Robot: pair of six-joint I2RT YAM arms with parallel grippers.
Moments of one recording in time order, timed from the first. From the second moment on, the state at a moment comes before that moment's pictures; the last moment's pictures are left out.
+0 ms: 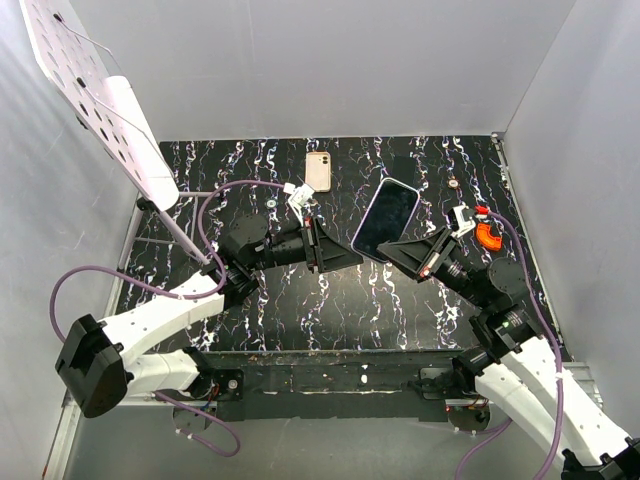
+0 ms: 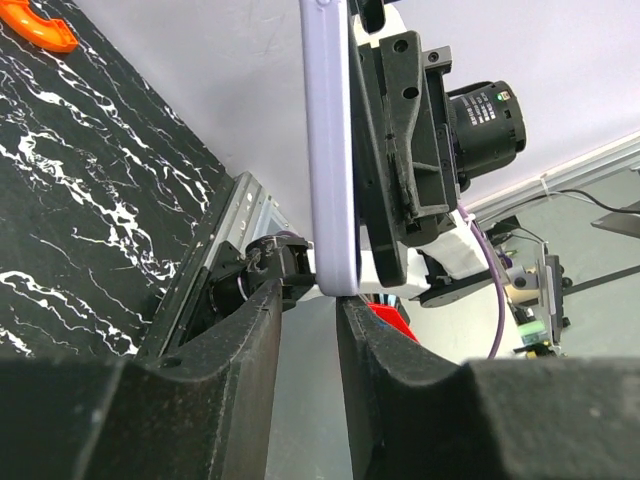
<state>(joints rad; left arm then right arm) -0.81 1.16 0.80 0.44 0.58 -0.97 0.54 0.51 0.52 0.21 -0.43 1.39</state>
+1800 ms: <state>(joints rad) -0.72 1.34 0.94 0.00 0.13 -1.02 0.54 0.47 0.48 0.16 -0.44 1.36</state>
